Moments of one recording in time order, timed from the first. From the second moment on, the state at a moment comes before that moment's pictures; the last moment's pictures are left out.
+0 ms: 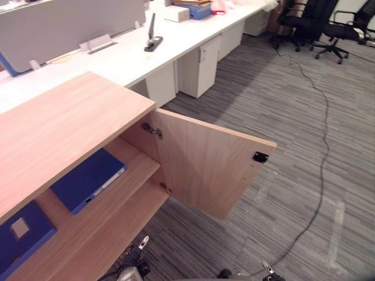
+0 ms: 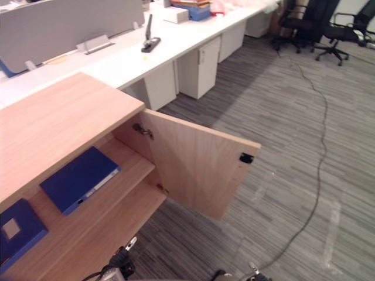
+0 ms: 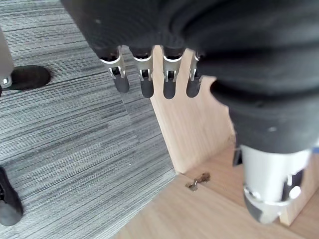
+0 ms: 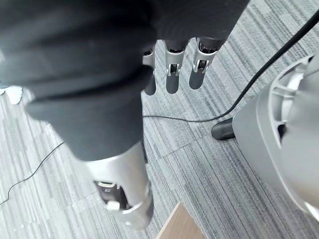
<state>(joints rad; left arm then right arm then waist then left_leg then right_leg) -0.01 -0.07 0.41 1.05 -0.15 -0.07 0.10 0.03 0.00 -0.72 1.06 0.35 0.01 -0.18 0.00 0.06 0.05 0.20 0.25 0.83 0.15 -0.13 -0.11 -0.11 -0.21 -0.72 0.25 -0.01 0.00</state>
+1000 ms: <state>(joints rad) 0.08 0.03 0.09 1.02 -0.17 -0.06 0.04 -0.57 -0.36 -0.13 0.80 0.14 -0.04 -0.12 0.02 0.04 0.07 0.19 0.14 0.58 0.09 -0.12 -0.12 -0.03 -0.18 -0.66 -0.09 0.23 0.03</state>
